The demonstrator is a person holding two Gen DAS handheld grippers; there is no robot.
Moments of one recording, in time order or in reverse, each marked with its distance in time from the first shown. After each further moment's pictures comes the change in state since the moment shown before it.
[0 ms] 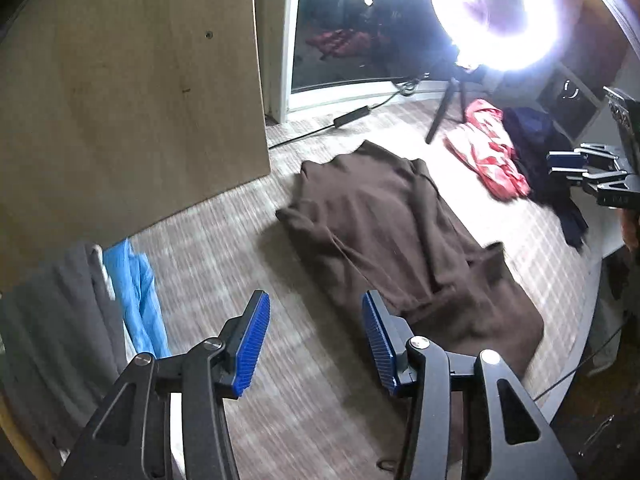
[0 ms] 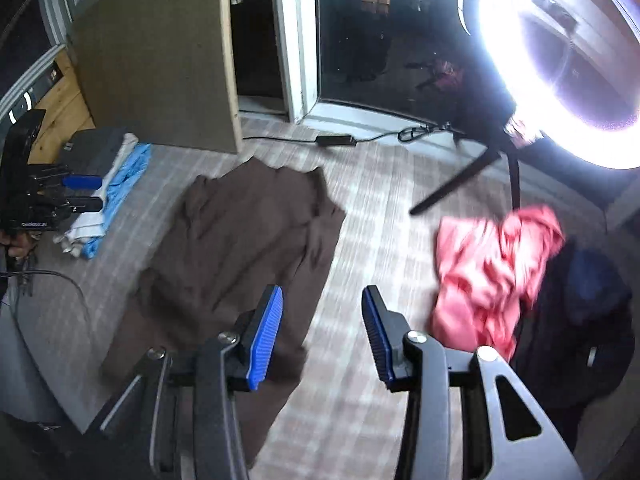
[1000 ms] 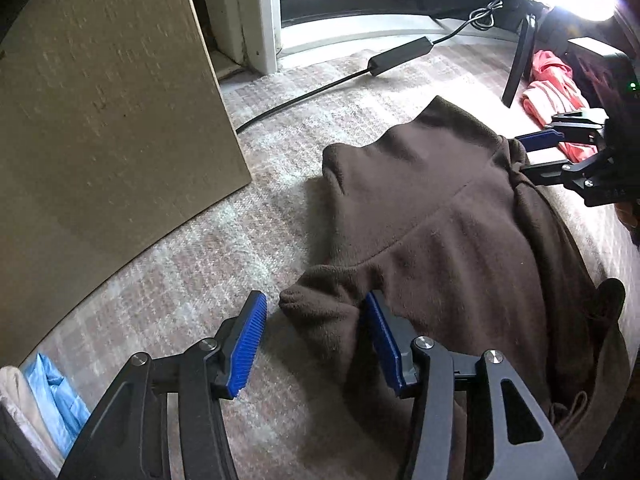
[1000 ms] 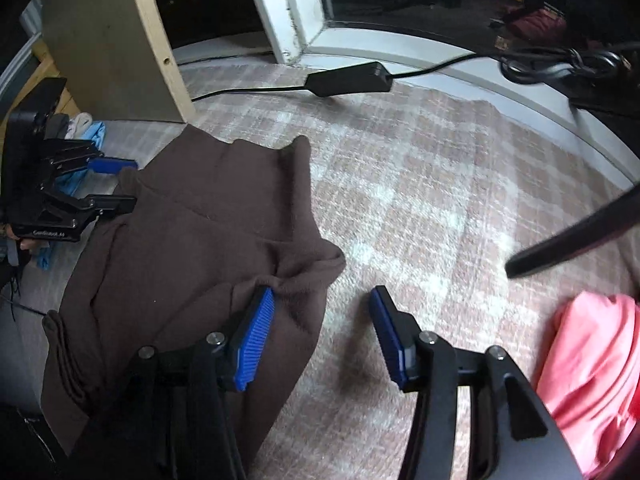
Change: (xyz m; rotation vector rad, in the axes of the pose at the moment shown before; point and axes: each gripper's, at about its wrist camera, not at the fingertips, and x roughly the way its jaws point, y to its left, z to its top) left arm 0.158 0.008 0.054 0.094 0.116 0.034; right arm 0.201 -0.037 0.051 -0.064 0.111 0.205
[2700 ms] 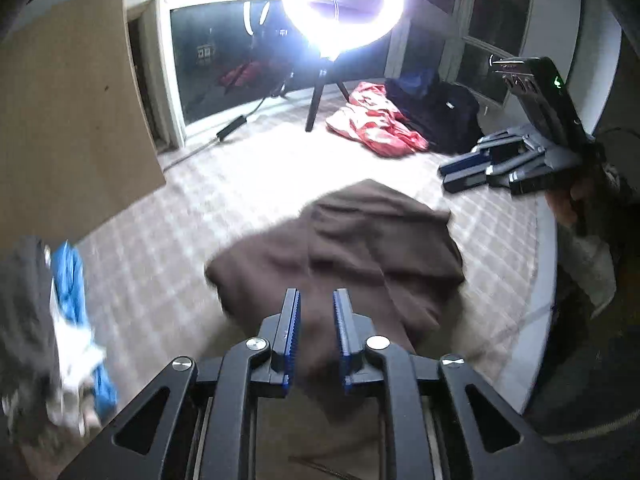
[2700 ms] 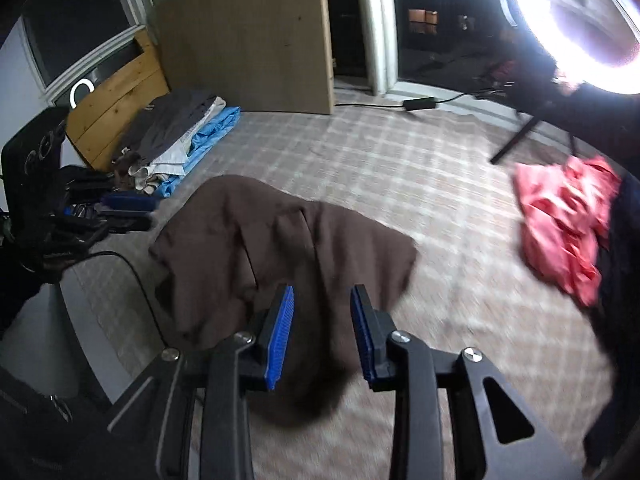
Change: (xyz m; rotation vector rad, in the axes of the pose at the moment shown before) left arm -0.189 -0.141 -0.177 0.131 -0.312 -0.090; right arm -0.158 0.175 -0.182 -0.009 -0.189 0.001
